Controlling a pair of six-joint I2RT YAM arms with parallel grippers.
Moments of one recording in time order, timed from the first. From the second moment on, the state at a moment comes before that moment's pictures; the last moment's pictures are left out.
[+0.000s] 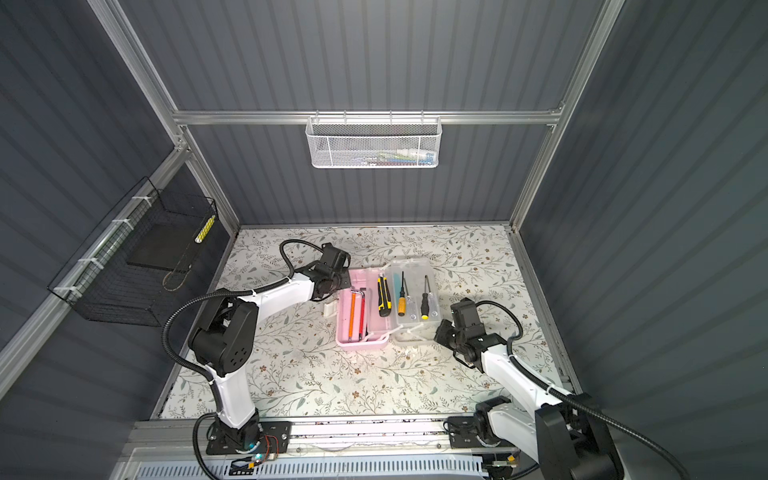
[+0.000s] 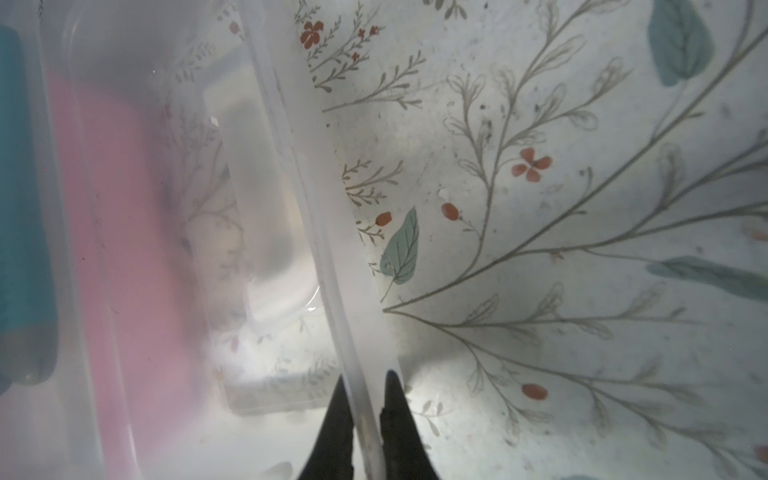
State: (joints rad) left arm -0.56 1.90 1.30 -0.30 -0.24 -0.59; right arm 0.29 1.07 0.42 -0.28 -0.09 0.71
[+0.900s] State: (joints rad) left arm -0.62 1.94 1.34 -0.26 -0.23 -0.62; right arm 0.92 1.22 1.05 -0.88 0.81 0.63
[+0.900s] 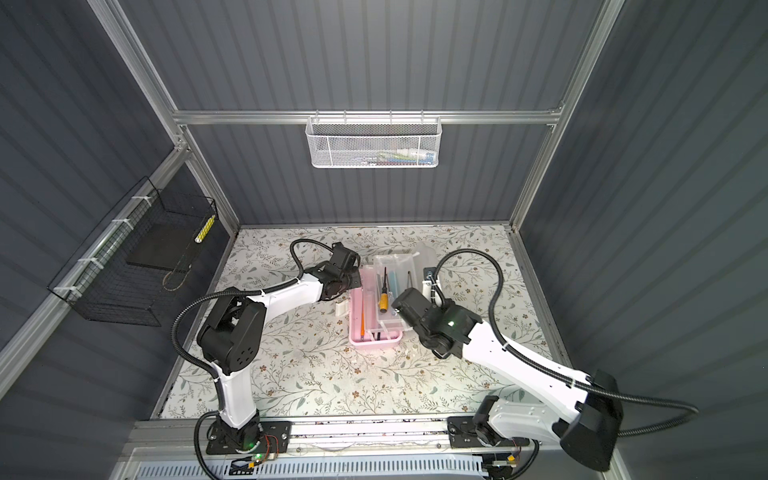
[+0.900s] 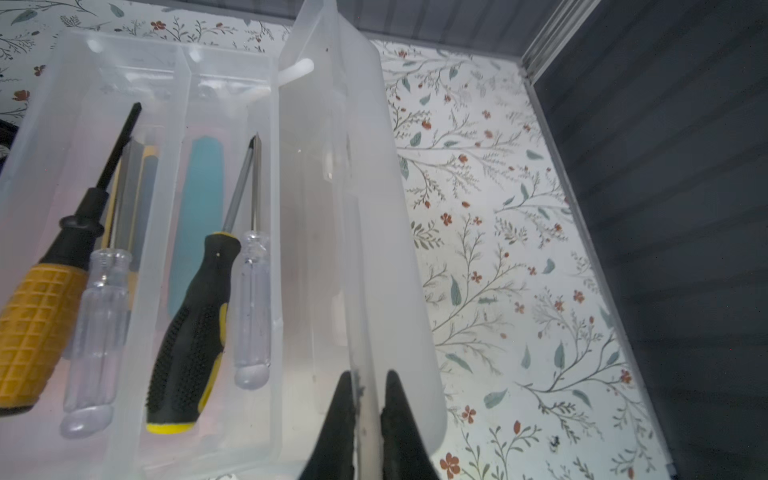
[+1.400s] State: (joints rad) left arm -0.64 1.94 1.34 -0.27 -0.24 -0.64; right arm 1.14 1.41 1.26 -0.77 0.70 0.62
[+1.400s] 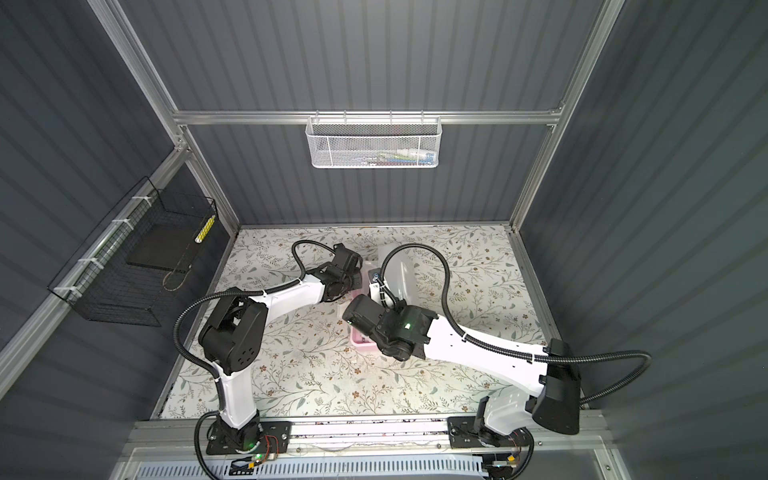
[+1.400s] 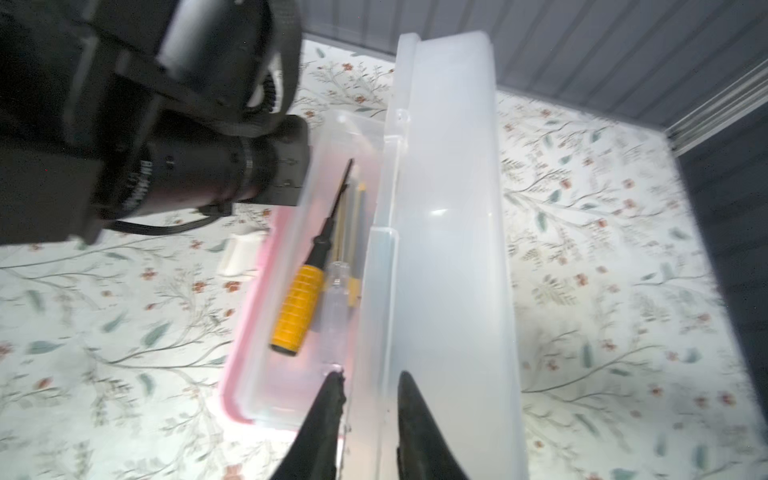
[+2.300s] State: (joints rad) left arm -0.65 1.94 1.36 -0.32 -0.26 -0.67; right arm 0.91 1.04 1.09 -0.59 0.29 0.63
